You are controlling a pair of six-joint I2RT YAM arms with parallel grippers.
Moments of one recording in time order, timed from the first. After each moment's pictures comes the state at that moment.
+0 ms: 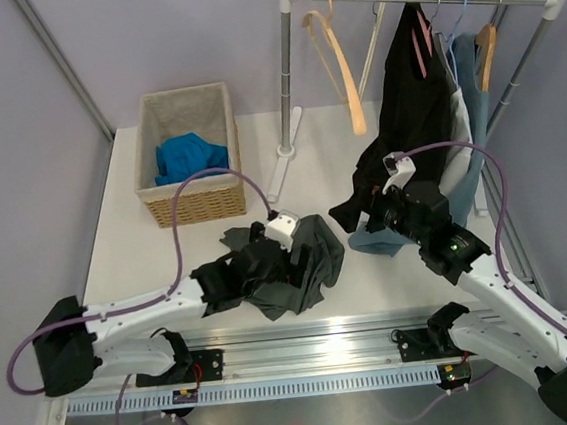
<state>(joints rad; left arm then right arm) -1.10 1.14 0.69 -0.10 -0.36 -0.32 0.51 0.84 0.72 -0.17 -0.13 0.52</state>
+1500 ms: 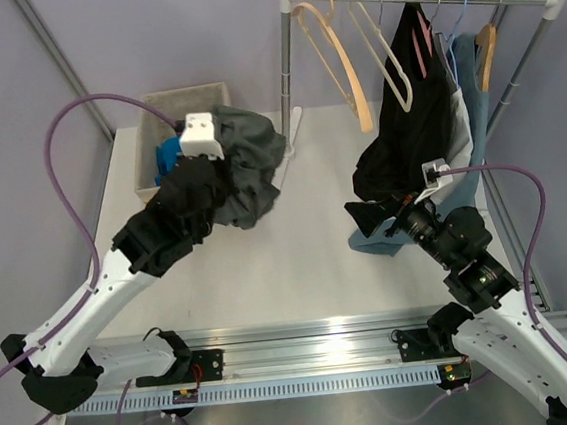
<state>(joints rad) -0.92 1.13 1.37 -0.51 -0.68 -0.28 0.53 0.55 0.62 -0.01 -0.09 0.53</state>
